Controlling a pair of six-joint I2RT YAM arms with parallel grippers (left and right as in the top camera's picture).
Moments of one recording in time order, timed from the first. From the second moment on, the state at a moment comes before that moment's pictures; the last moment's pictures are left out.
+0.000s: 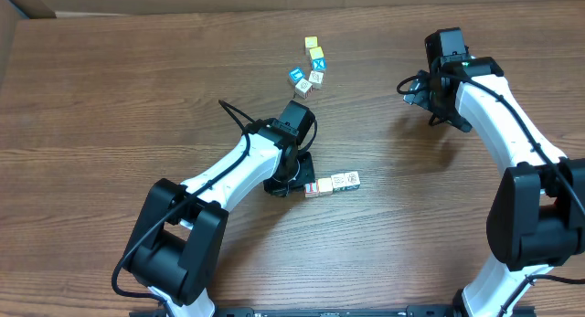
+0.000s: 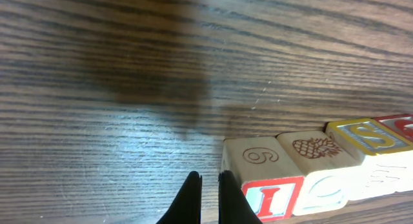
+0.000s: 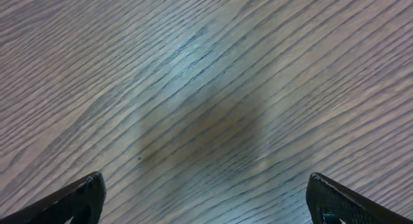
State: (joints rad) left arm -0.51 1.84 1.17 -0.80 0.17 -0.68; right arm 0.12 1.92 1.50 -0.87 0.24 0.67
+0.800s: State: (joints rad) left arm -0.37 1.71 1.21 -0.91 0.20 -0.60; right arm 0.13 1.62 1.61 -1.30 -0.13 0.45
